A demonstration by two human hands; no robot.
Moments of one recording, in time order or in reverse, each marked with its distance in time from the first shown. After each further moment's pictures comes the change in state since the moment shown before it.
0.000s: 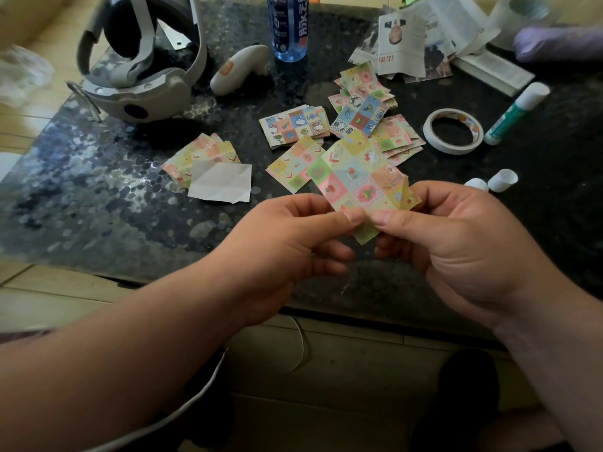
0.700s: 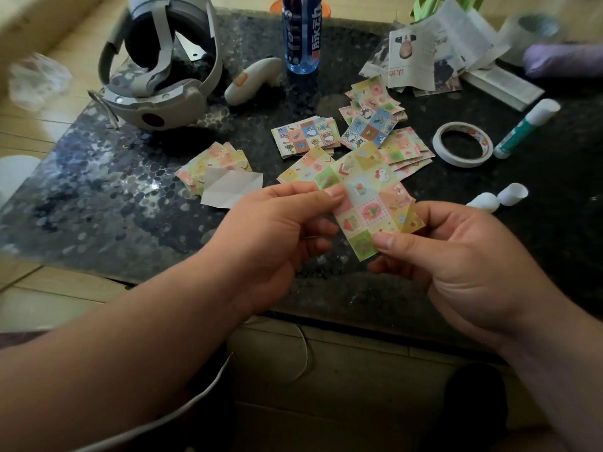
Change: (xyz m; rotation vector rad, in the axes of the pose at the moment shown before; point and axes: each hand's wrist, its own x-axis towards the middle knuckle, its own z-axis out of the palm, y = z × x) left_hand 0.006 0.015 -0.007 -0.192 0.163 0.087; right_hand -0.003 0.000 0.007 0.030 -0.048 0.041
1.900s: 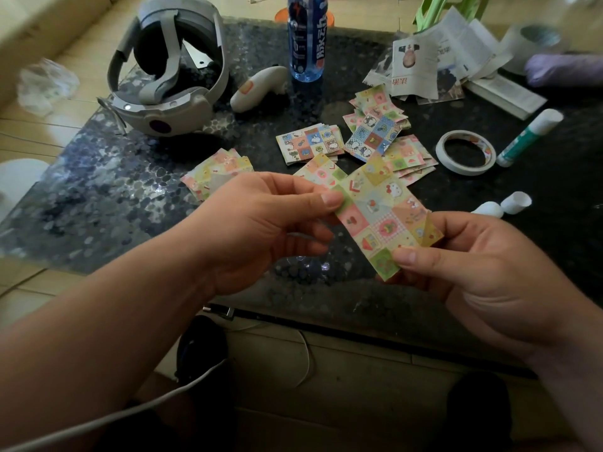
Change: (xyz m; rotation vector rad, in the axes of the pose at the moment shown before) left_hand 0.001 0.027 -0.022 0.244 -0.166 -0.015; right_hand -0.005 -0.008 -0.011 -0.001 -0.044 0.099
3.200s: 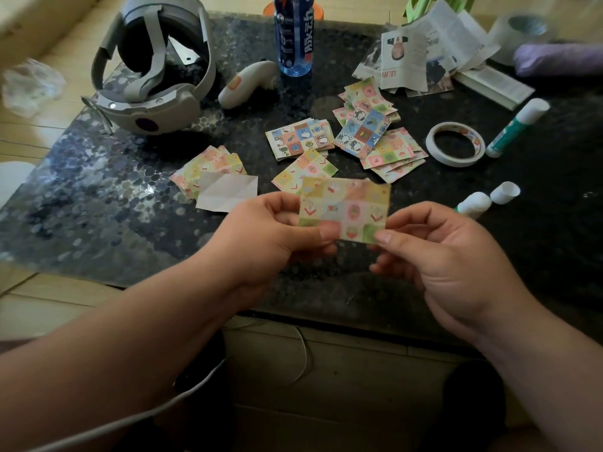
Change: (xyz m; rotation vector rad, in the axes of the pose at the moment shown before) left_hand 0.008 -0.031 0.013 -0.021 0.178 -0.053; right_hand 0.012 0.023 0.005 -0.034 0.228 -0.122
